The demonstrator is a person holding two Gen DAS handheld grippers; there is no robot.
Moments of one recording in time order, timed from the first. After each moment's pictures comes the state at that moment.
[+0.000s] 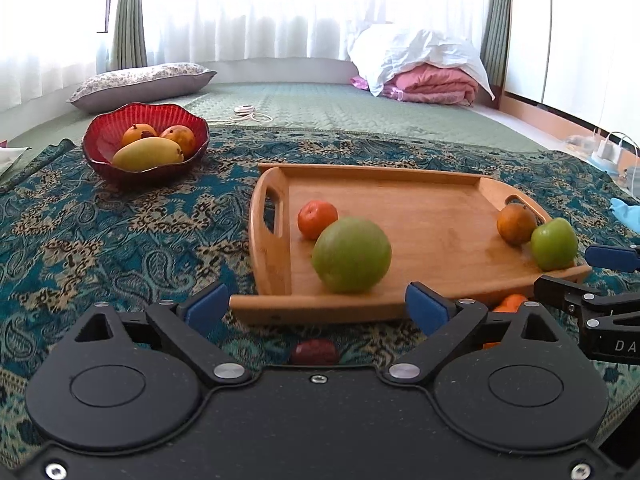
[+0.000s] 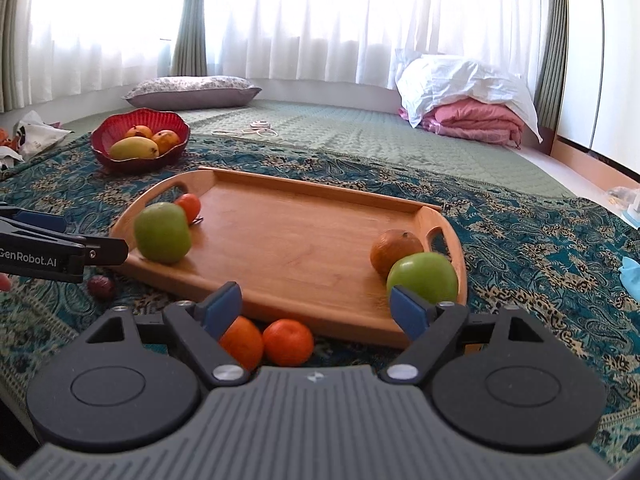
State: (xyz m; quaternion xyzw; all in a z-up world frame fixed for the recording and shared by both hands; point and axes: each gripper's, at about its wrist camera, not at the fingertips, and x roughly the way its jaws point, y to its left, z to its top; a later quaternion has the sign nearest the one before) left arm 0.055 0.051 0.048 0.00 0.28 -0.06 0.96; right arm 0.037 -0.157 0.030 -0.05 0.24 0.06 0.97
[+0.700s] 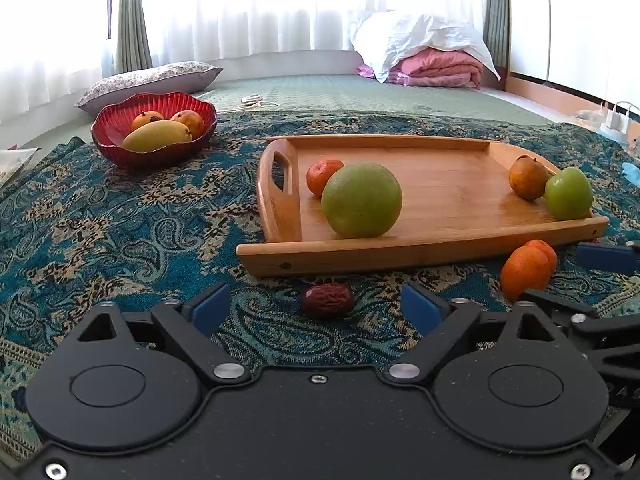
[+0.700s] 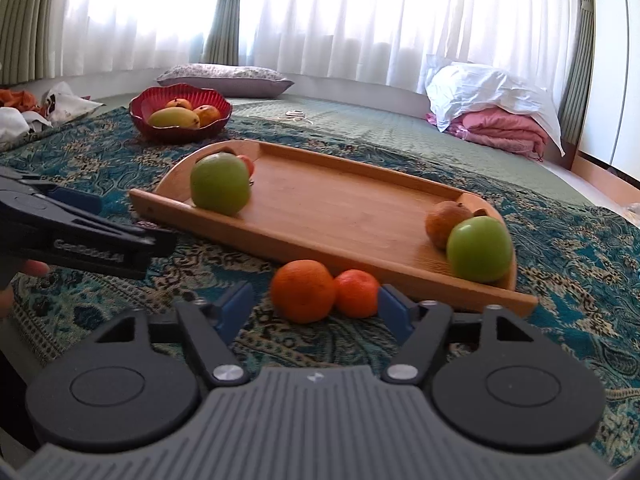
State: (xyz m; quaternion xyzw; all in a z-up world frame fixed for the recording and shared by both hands) left arm 0.042 0.045 0.016 0.03 0.28 -0.04 0.96; right arm 0.015 -0.119 -0.004 -0.08 0.23 0.09 0.96
